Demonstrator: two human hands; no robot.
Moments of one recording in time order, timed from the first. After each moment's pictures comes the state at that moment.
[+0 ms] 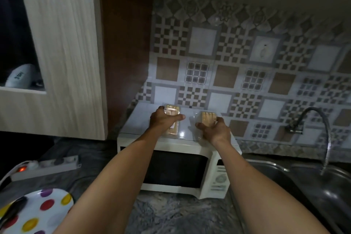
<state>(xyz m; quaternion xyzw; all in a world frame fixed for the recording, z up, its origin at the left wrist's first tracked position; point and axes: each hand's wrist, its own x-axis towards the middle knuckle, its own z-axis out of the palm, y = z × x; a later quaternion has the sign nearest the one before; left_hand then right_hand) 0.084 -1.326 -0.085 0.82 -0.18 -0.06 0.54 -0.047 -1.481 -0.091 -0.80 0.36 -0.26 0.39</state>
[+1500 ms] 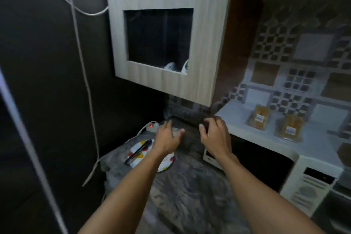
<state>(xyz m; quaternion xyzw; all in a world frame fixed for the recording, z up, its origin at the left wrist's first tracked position) -0.072 -1.039 -0.157 0.92 -0.02 0.15 0.36 -0.080 -1.228 -0.131 -0.91 -0.08 -0.33 0.26</state>
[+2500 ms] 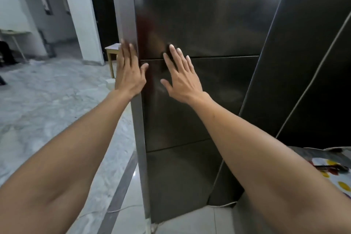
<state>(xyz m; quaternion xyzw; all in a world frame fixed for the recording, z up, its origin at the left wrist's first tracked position) -0.597 -0.572 -0.067 0.78 0.47 0.41 -0.07 -0.421 -0.665 -0.058 -0.63 -0.69 -0.28 0.20</state>
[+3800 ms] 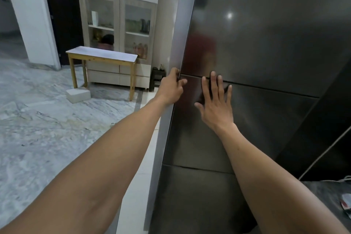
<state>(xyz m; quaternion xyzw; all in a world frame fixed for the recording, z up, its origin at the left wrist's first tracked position) -0.553 -0.310 -0.043 0.80 0.27 0.40 0.36 -0.413 -0.434 -0.087 -0.79 -0.51 -0.34 0.08</state>
